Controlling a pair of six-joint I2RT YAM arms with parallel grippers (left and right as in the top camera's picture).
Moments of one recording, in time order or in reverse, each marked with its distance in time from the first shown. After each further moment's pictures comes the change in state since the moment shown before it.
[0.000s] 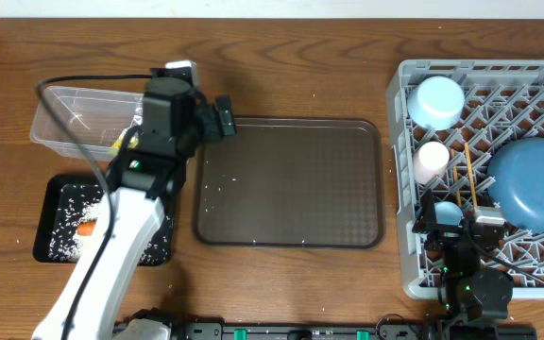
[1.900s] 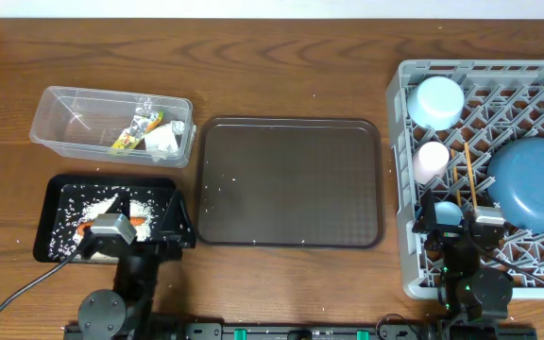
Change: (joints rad) left arm 0.091 -1.285 -0.729 0.105 0.000 0.000; right arm 0.000 0.000 0.000 0.000 0.000 0.000
